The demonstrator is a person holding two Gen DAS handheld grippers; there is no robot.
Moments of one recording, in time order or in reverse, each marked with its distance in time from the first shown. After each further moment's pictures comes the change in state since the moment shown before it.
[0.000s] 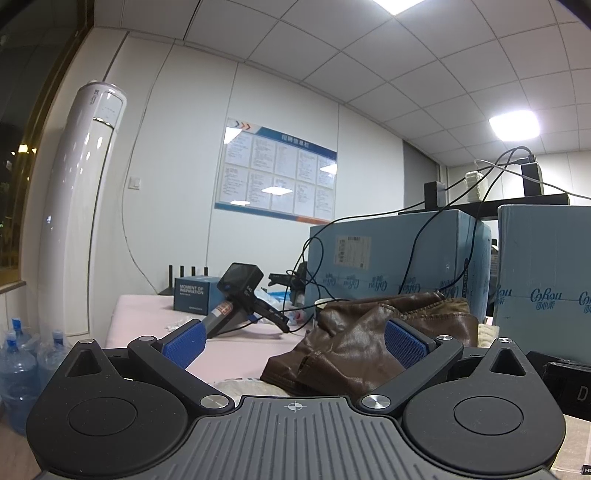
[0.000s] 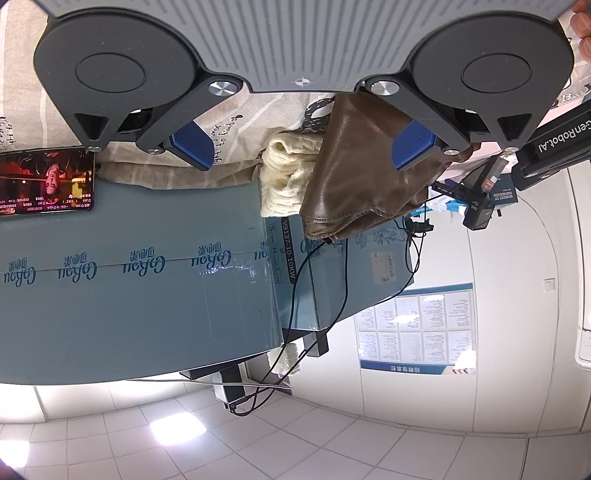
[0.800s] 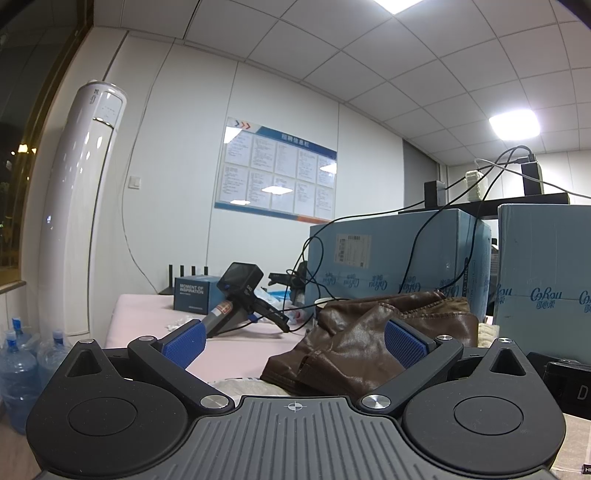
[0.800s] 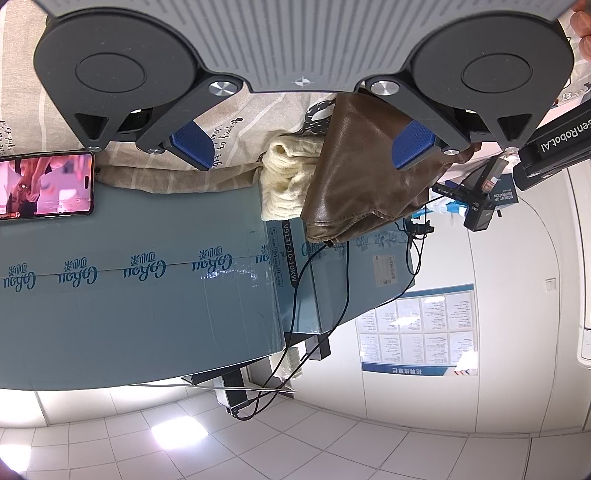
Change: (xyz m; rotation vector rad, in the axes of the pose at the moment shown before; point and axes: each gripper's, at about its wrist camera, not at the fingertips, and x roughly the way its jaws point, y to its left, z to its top) left arm 0.001 -0.001 0.000 0.001 0.002 -0.002; right arm 0.001 -0.002 0.000 0.009 0.009 0.001
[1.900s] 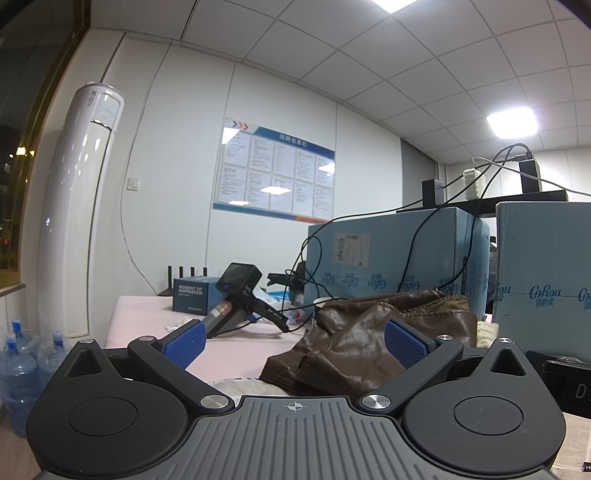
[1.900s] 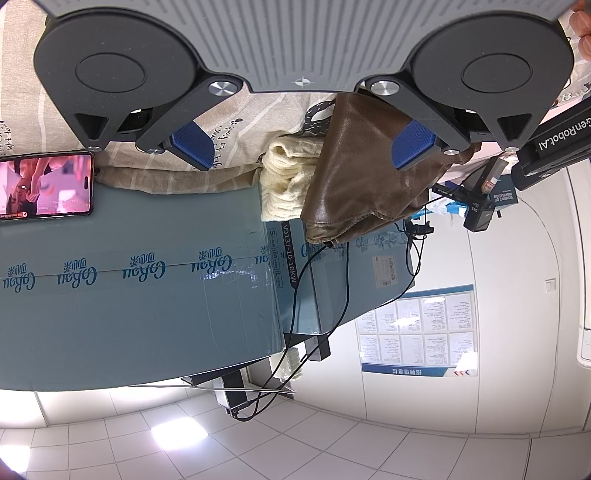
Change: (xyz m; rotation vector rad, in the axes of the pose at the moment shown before) left arm 0.000 0.000 -0.001 0.010 0.000 -0.005; right arm 0.000 0.000 -0.001 0.001 0.001 0.000
